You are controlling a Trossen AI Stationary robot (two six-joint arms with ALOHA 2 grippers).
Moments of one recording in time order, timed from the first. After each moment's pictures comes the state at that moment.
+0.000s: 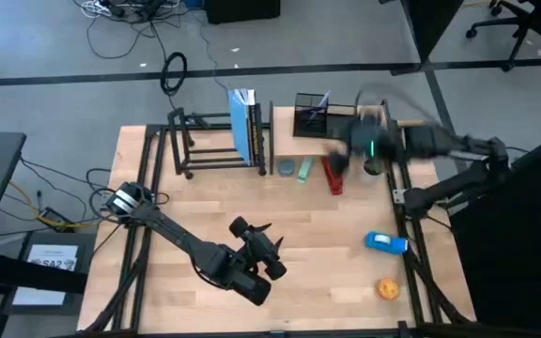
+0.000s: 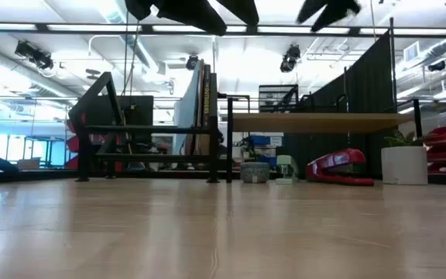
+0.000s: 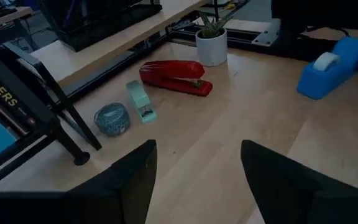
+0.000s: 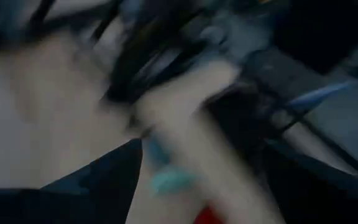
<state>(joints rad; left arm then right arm) -0.56 1.92 1.54 -0.61 -1.14 -0.84 -0.23 1.19 1.41 -0.86 0.48 0.26</state>
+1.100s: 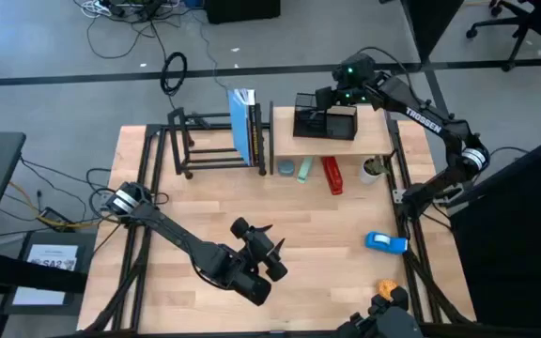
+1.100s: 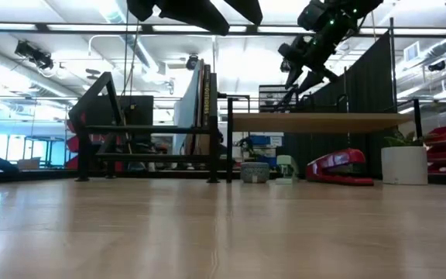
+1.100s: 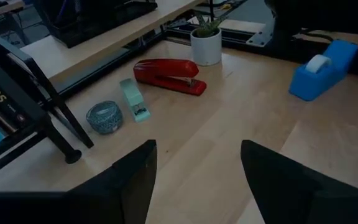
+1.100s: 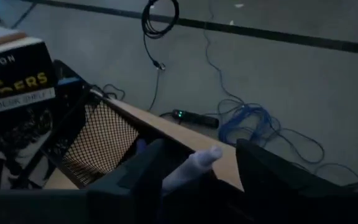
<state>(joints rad) -0.56 1.92 1.54 -0.59 -1.12 -0.84 -0.83 1.49 1.41 -0.62 0.02 0.34</state>
